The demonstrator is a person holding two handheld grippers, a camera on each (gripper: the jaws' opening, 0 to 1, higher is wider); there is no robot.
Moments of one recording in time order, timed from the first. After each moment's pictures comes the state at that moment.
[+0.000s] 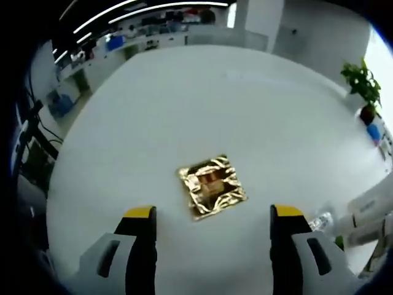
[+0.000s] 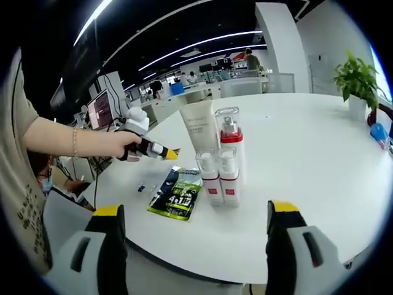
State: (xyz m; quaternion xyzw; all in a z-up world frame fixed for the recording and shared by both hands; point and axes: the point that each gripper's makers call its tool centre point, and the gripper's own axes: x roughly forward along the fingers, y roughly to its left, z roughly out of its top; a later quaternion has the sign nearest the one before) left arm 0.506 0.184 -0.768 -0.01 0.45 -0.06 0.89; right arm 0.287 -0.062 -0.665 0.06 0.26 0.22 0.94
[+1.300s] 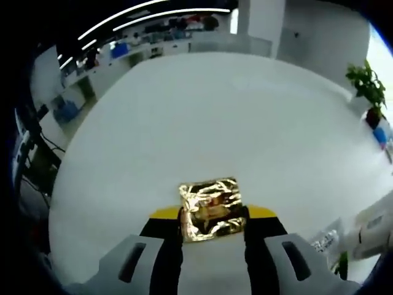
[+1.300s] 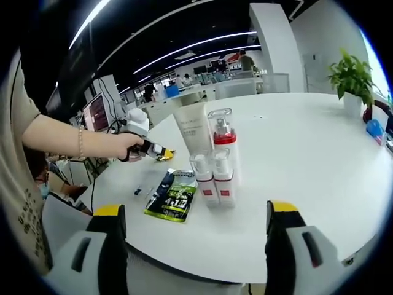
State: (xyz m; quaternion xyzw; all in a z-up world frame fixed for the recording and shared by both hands) left arm 0.528 0.182 -0.762 0.00 0.42 -0.05 0.90; right arm 0.289 -0.068 -0.666 0.07 0.26 0.20 0.94
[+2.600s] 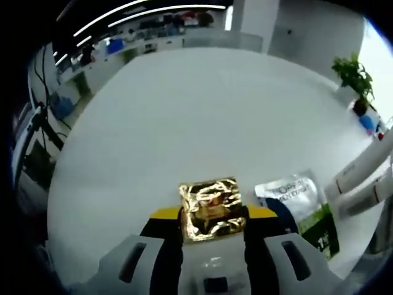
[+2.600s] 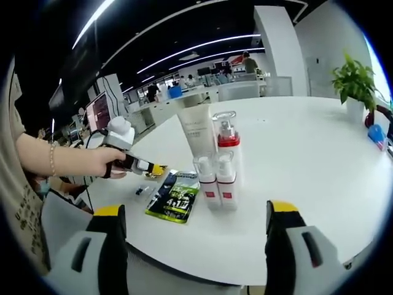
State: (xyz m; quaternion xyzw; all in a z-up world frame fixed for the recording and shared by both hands) left arm 0.436 0.170 -0.764 0.00 0.44 -0.08 0.89; right arm 0.288 -0.065 -0.662 0.06 0.25 0.21 0.94
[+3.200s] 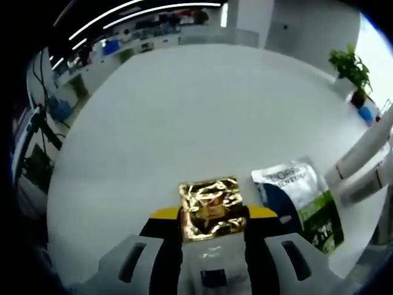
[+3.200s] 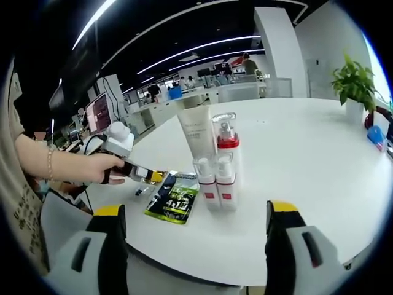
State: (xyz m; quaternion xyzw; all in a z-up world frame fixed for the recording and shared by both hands) left arm 0.426 0.168 -0.772 0.02 0.45 -0.09 0.89; right arm 0.289 -0.066 -0.661 0.06 0.24 0.21 0.95
